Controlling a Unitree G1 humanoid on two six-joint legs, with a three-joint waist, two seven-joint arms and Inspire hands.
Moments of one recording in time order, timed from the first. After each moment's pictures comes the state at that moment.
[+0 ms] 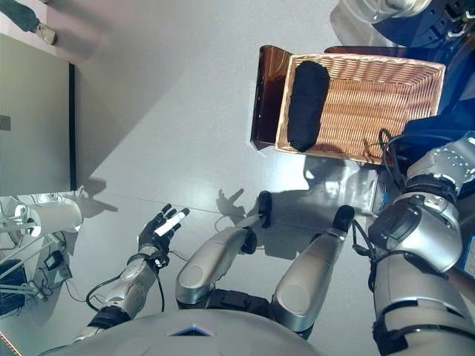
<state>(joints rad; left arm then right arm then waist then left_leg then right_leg) 0.13 0.21 -0.21 0.53 -0.68 -0.05 0.16 -0.88 -0.61 -0.74 1.03 1.47 -0.47 -0.68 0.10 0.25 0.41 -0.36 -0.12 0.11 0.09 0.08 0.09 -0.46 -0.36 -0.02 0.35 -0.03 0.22</state>
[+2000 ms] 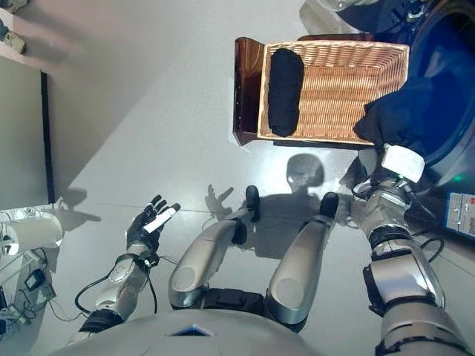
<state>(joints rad) 0.16 0.22 -0.13 0.50 -0.58 -0.12 0.06 -0.53 -0.67 0.39 1.14 -0.74 0.20 -0.37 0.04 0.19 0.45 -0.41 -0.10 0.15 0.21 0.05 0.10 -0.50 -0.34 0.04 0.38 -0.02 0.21</state>
